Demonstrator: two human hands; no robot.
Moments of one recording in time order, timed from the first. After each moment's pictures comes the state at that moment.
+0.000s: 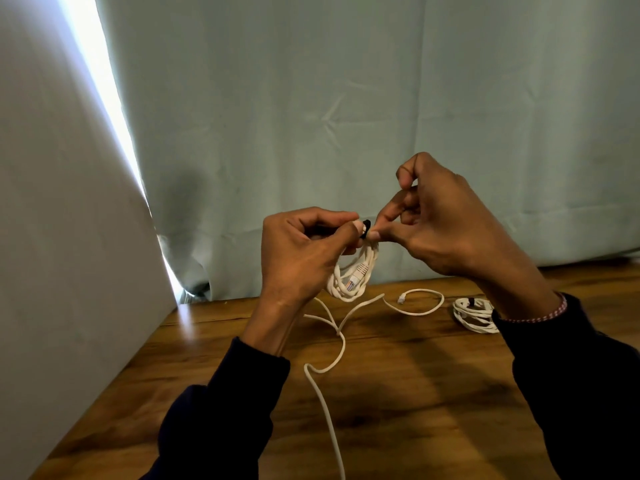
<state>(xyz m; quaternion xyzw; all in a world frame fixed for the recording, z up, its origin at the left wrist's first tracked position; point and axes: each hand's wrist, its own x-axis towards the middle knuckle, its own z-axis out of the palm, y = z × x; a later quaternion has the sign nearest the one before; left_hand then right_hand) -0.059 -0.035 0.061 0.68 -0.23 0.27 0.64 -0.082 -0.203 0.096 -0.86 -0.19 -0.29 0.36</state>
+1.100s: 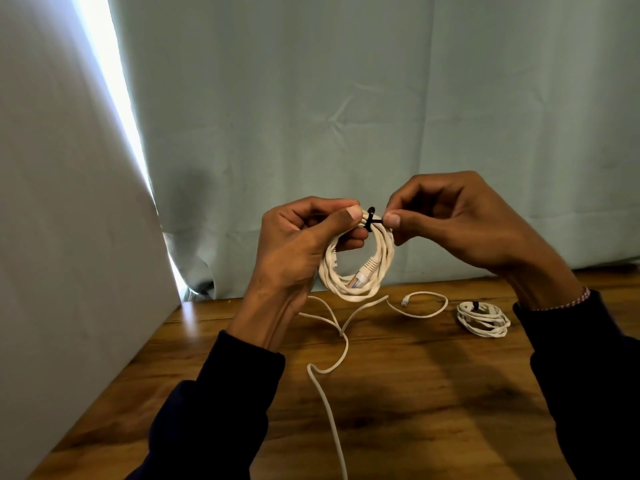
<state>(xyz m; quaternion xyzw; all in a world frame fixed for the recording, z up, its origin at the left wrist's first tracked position) -0.066 -0.025 0.073 0.58 -0.27 0.16 0.75 -0.071 -0.230 0.094 -0.78 -0.37 -0.22 0.46</state>
